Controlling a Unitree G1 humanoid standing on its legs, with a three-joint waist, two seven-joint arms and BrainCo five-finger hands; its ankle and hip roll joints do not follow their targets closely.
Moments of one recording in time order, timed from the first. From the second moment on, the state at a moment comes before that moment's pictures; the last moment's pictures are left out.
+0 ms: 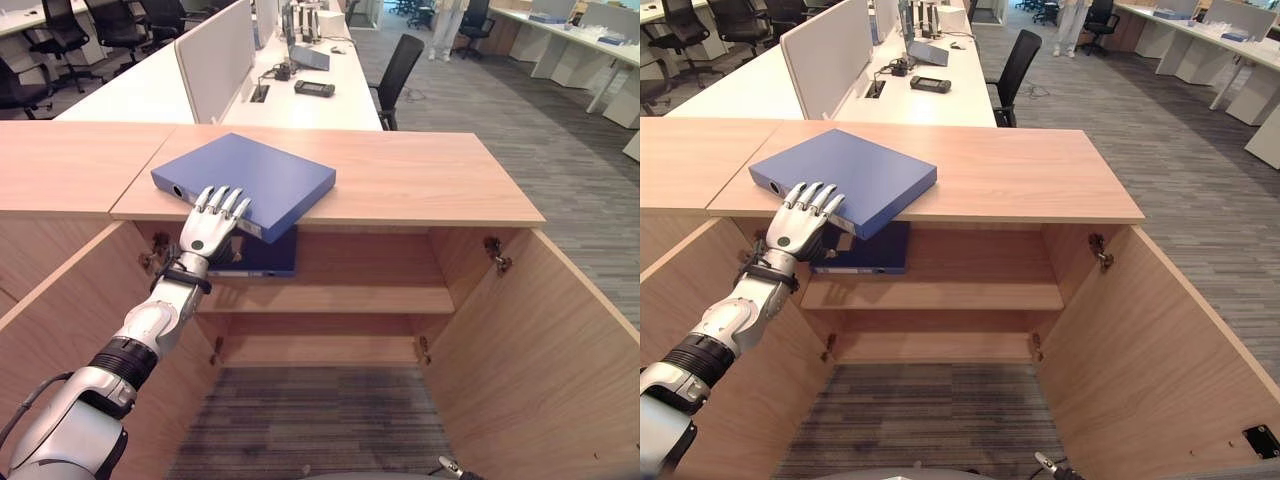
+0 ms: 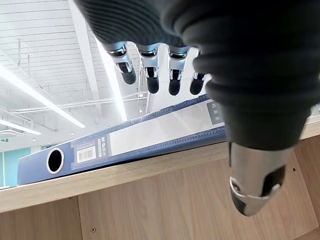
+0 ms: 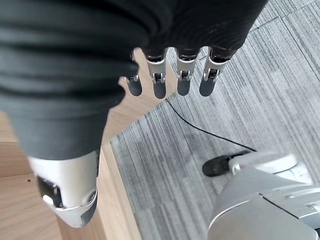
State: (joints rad) left arm -0.52 0.76 -0.52 0.47 0.92 0.04 0.50; right arm 0.03 -0.23 0.09 1.31 0.52 -0.03 -0.04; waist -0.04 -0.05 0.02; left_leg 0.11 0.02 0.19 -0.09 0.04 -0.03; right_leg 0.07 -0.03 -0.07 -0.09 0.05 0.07
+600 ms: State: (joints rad) left arm -0.57 0.76 -0.59 0.52 0.92 0.04 0.50; right arm 0.03 -0.23 0.09 1.31 0.52 -0.03 -0.04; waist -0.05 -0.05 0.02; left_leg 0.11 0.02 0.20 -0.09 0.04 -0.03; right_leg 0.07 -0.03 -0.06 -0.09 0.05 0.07
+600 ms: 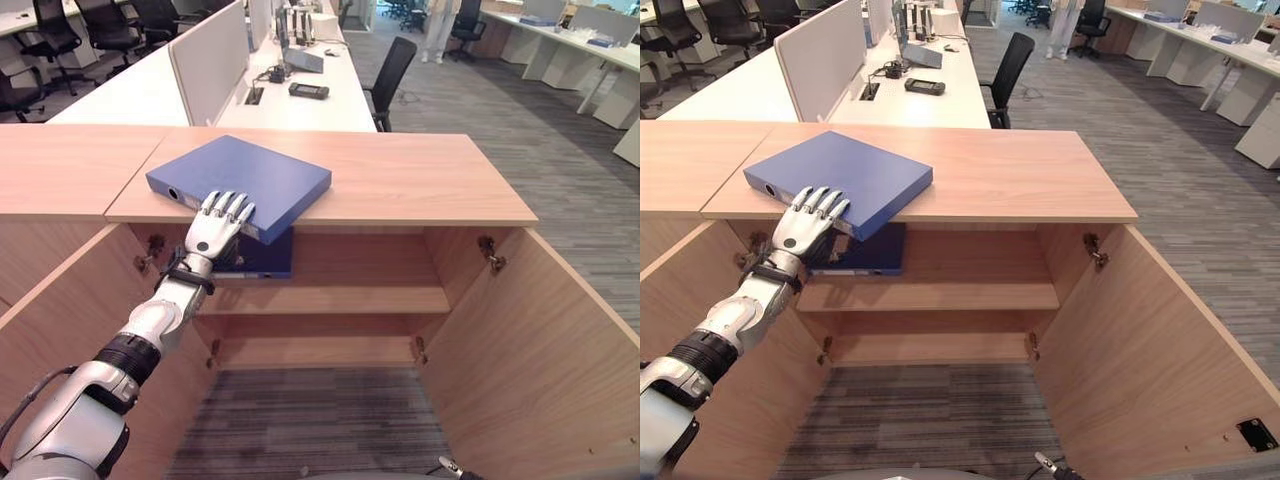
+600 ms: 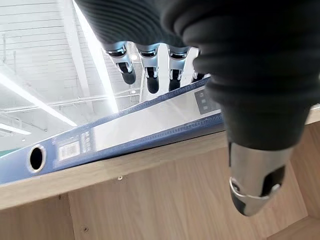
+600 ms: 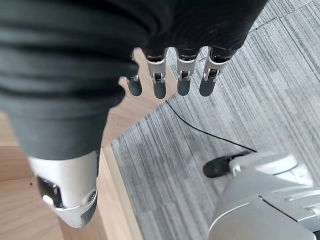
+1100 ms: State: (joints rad) left arm -0.63 0.75 -0.67 0.60 0.91 0.04 0.50; right arm 0.04 -0.23 0.11 1.31 0.52 -0.03 -0.05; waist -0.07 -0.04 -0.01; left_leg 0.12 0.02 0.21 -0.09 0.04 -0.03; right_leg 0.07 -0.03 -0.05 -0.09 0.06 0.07
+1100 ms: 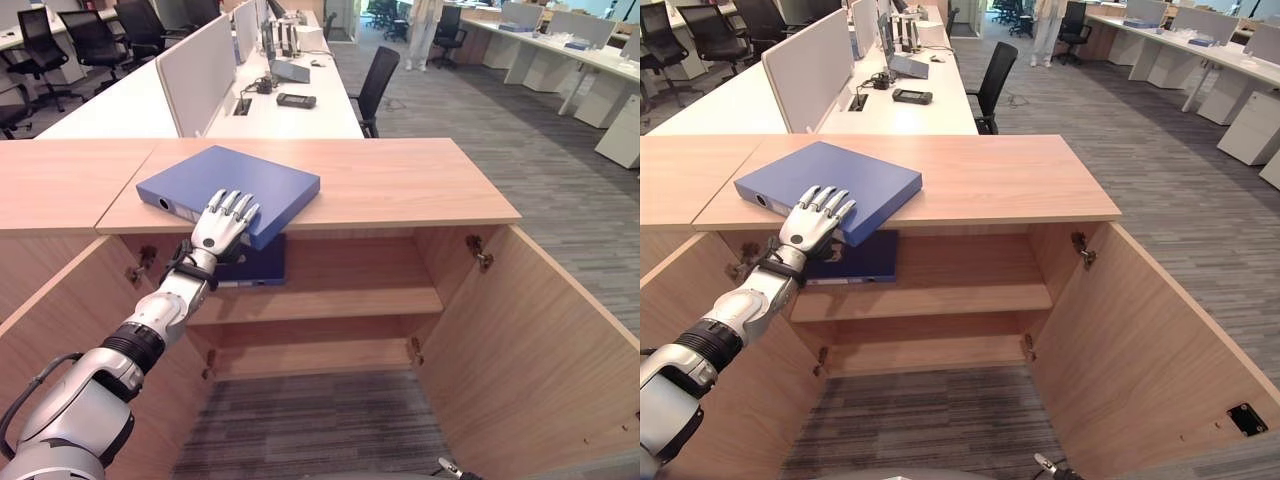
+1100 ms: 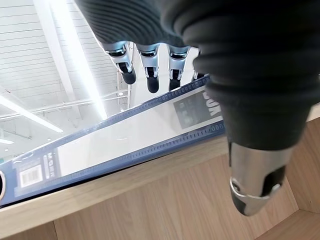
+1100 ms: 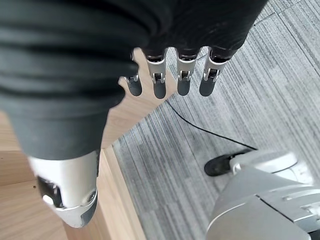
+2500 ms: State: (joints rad) left arm -0.70 0.69 -0.62 0.70 0.85 0.10 0.55; right arm 0.07 -0.24 0.11 1.34 0.53 -0.03 -0.07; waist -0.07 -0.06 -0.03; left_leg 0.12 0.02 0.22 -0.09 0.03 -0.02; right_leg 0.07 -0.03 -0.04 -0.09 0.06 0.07
